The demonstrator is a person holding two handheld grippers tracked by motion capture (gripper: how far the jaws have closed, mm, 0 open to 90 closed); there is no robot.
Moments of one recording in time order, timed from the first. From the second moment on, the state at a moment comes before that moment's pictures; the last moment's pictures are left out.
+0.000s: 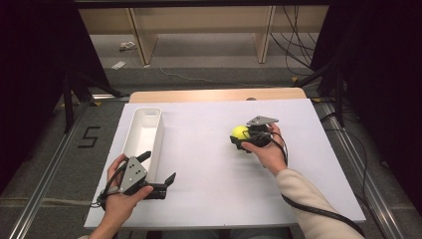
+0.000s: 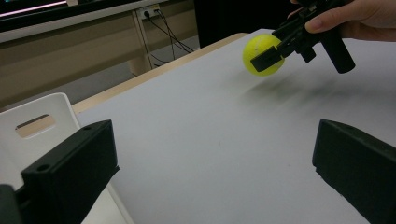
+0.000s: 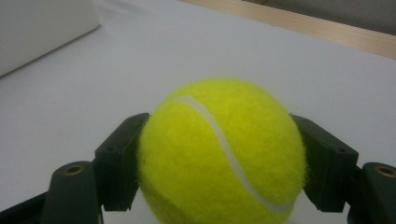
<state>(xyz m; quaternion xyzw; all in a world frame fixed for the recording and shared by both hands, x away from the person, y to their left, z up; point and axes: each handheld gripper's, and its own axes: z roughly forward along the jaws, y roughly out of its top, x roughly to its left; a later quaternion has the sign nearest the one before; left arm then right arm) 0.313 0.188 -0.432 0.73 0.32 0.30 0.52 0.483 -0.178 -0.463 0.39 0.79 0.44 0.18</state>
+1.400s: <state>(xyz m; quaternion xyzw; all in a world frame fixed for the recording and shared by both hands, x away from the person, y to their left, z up) 0.313 0.189 -0.431 0.73 0.32 0.30 0.52 0.474 -0.167 -0.439 0.37 0.78 0.46 0.19</state>
